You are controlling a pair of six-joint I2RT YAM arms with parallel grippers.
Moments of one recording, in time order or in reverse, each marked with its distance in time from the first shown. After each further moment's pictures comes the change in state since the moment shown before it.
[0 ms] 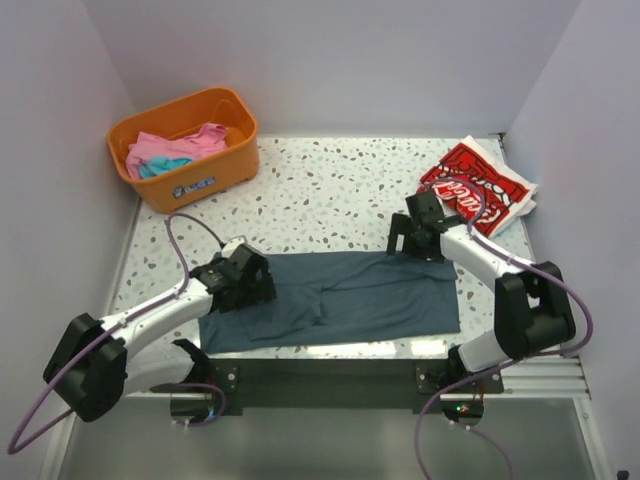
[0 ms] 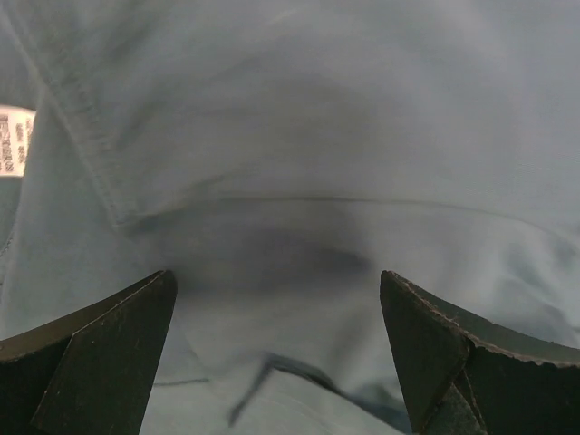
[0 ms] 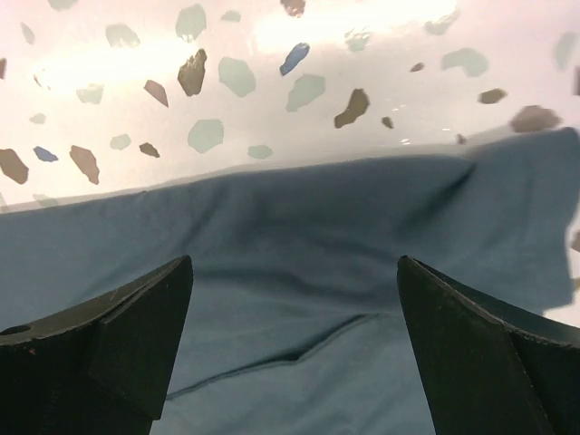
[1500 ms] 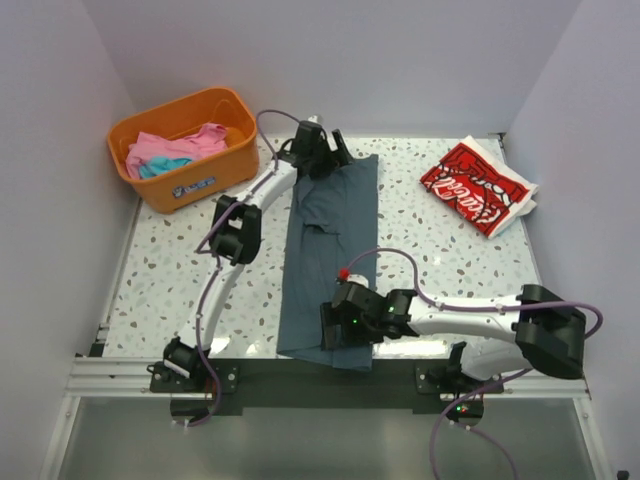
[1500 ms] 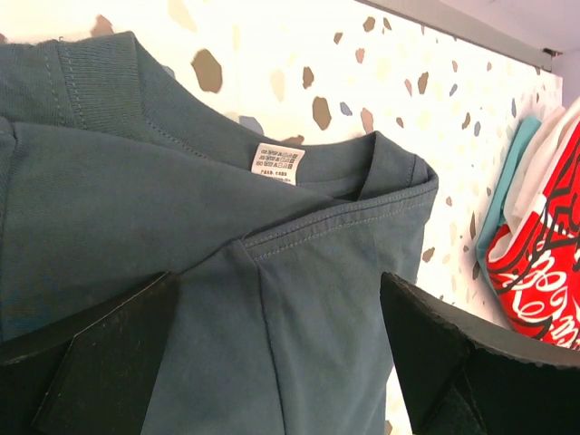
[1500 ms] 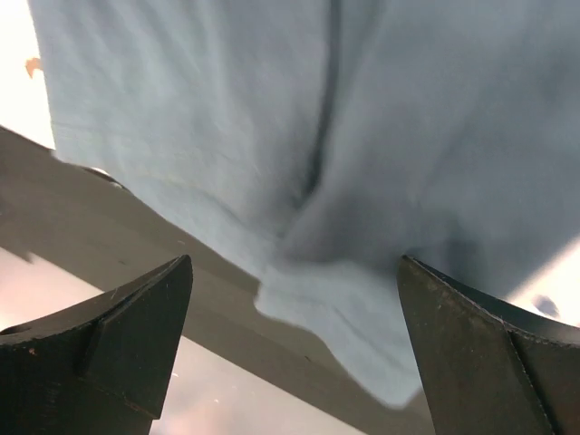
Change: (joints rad) left arm 0.235 1.592 1.823 0.248 0.435 0.132; right arm 0.867 -0.119 -0.232 0.110 -0.164 0.552
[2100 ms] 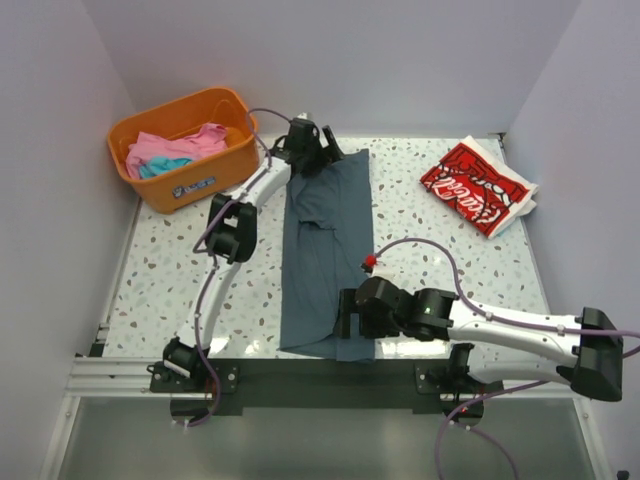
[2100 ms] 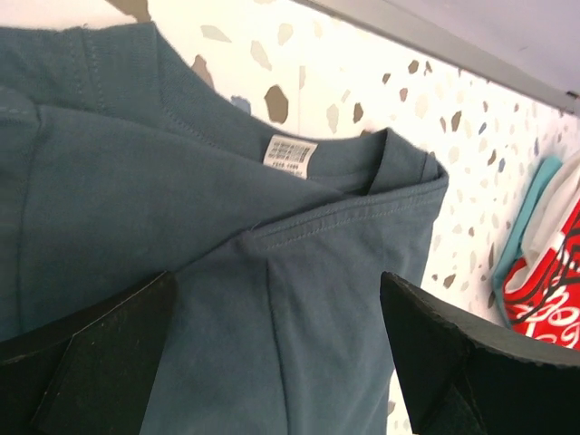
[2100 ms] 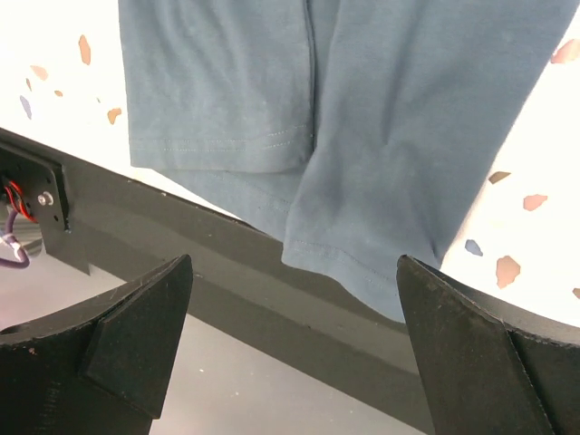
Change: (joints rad) left arm 0.037 -0.006 0.008 -0.006 -0.038 -0.035; right arm 0.005 -0.285 0.019 -0.201 0.153 0.062
